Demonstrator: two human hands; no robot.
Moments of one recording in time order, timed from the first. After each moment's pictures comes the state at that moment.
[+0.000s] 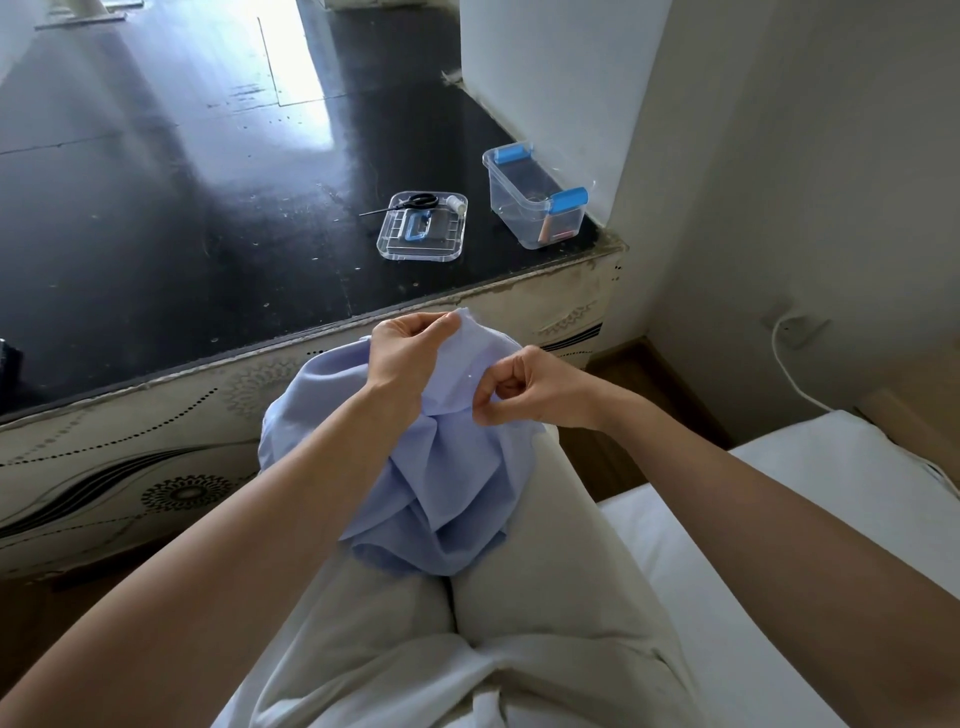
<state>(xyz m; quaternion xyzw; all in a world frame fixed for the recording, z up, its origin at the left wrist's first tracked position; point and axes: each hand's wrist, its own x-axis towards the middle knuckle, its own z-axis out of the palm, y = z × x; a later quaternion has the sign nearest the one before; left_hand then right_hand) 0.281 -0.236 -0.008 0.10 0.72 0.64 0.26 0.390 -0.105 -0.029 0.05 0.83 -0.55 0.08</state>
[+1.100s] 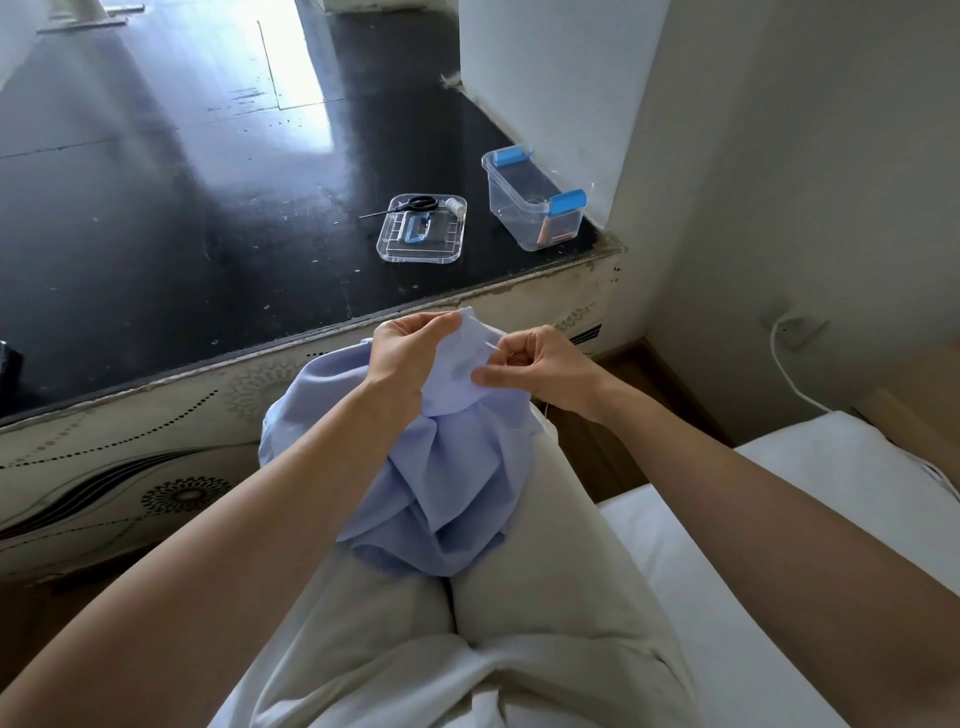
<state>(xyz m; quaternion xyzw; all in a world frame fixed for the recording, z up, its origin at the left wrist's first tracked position) 0.279 -0.233 -0.004 0.06 0.69 0.66 0.30 0.384 -0.100 -0.027 0.13 0.81 -0.58 -0.02</state>
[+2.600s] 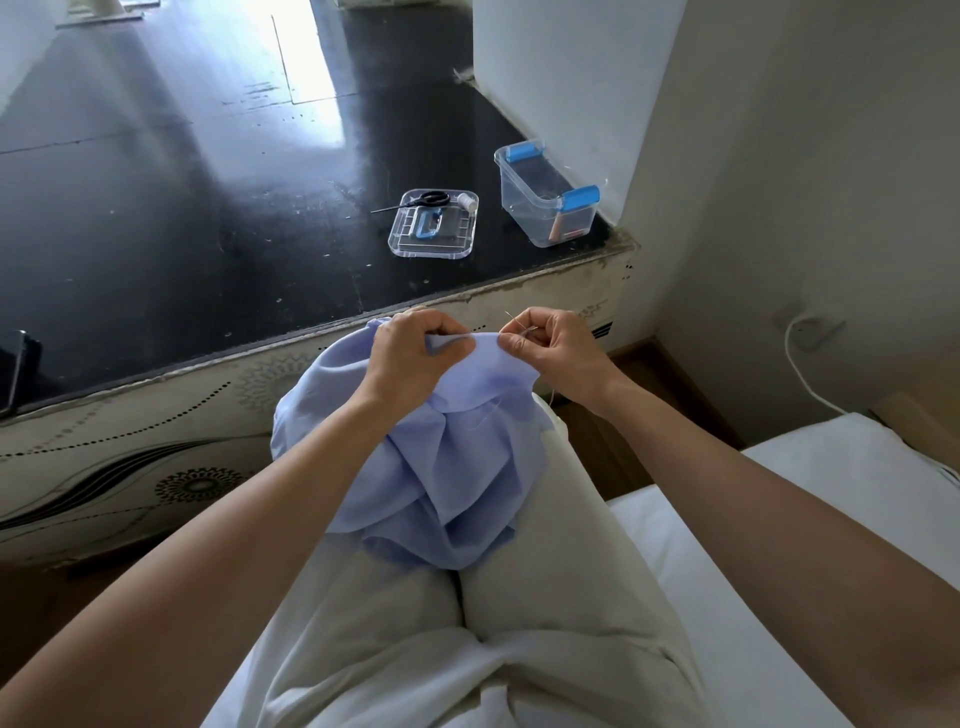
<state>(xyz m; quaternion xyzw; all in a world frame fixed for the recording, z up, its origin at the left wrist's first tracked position) 0.254 -0.252 -0.033 0.39 0.81 0.43 0.08 0.376 -0.098 -0.037 0.17 0.82 -0.53 -0.15</state>
